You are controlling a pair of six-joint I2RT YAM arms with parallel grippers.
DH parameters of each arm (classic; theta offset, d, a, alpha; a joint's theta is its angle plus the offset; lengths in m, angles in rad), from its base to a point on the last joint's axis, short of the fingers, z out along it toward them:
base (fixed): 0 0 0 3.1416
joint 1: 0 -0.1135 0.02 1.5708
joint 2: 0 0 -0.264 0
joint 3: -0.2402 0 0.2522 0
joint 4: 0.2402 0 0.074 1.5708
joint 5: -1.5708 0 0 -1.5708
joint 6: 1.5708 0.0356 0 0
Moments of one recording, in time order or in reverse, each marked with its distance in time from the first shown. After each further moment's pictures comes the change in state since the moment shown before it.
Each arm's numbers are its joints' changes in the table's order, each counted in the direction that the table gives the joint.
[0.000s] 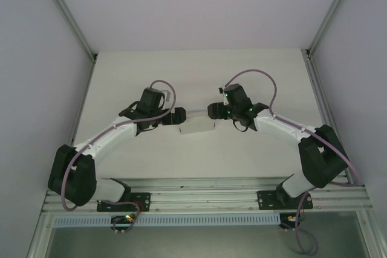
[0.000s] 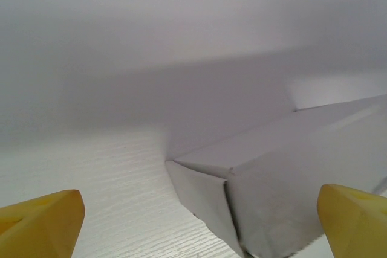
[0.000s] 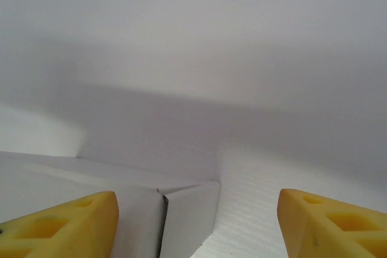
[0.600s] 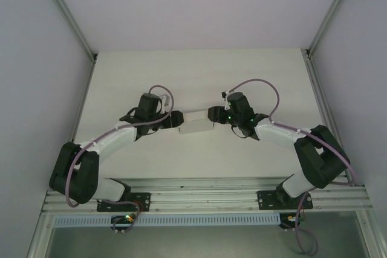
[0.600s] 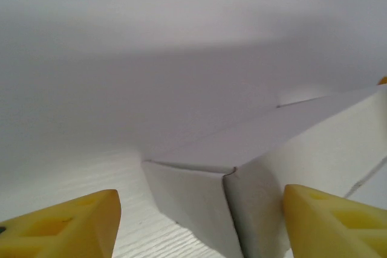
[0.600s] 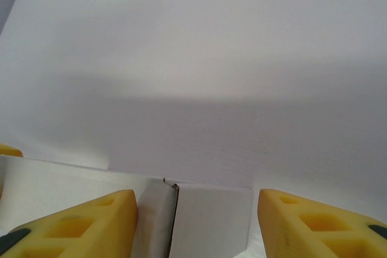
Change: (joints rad) left arm -0.039 0.018 0.146 -0.237 -0.139 -0.039; right arm 0.000 -0.006 0.185 -0.327 0.064 0.133
